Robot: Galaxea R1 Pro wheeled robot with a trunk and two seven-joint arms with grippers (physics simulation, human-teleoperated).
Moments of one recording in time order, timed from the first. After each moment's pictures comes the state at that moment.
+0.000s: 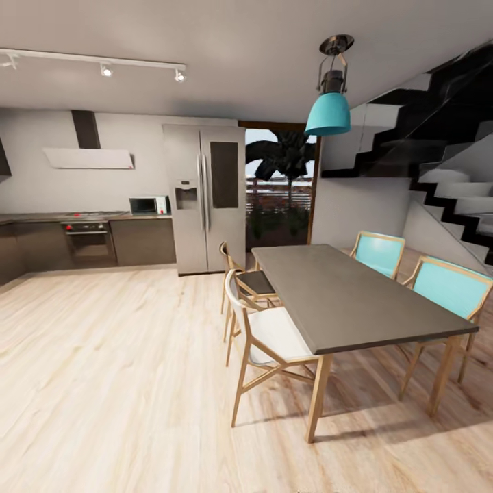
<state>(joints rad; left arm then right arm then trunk) 0.00 0.01 0.00 -0.04 0.00 0.00 0.00 0.00 0.01 -0.03 0.00 -0.01 -0.04 -0.01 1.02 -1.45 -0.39</state>
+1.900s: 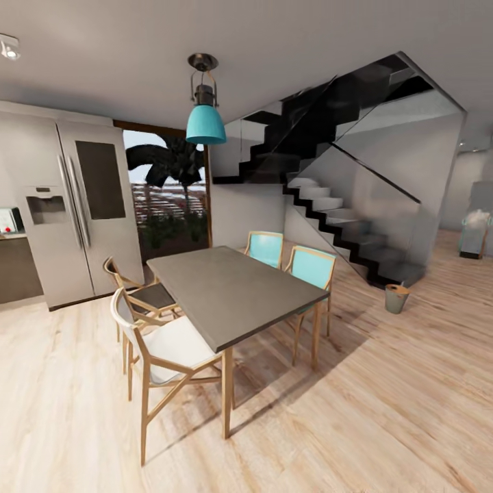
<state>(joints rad) 0.00 0.00 0.01 -0.07 0.01 0.00 0.00 0.00 0.01 -0.03 0.00 -0.01 -0.04 -0.01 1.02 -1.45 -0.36</state>
